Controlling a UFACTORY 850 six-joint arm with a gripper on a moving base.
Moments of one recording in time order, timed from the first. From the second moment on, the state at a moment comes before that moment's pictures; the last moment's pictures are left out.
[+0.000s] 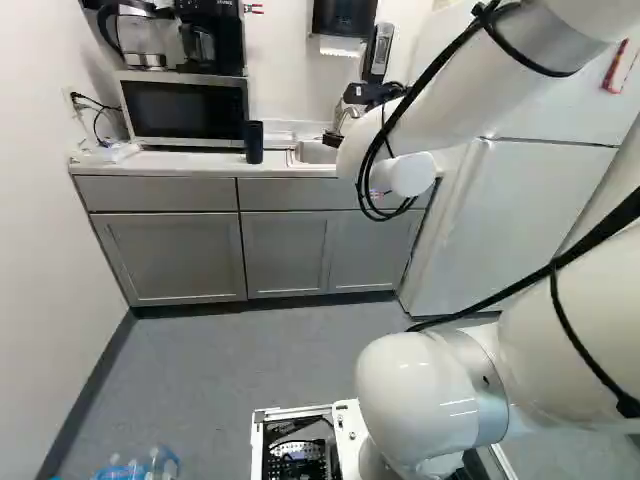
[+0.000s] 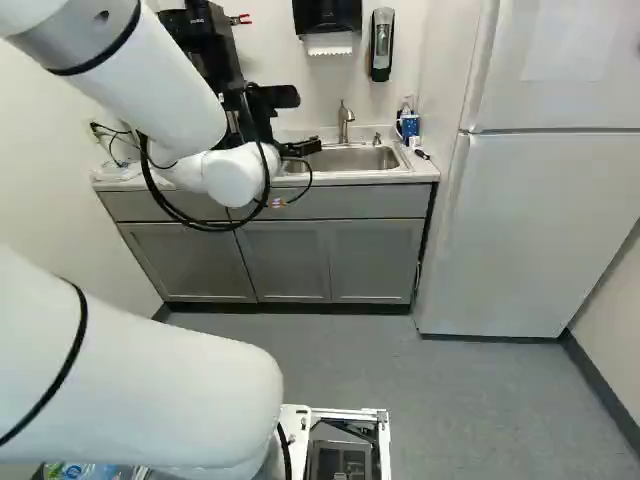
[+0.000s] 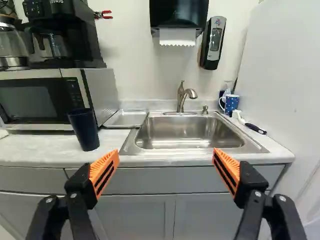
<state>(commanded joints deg) -0.4 18.1 -27.9 0.0 40.2 0.0</state>
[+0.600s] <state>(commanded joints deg) -0.4 17.3 -32.2 0.0 35.9 0.0</state>
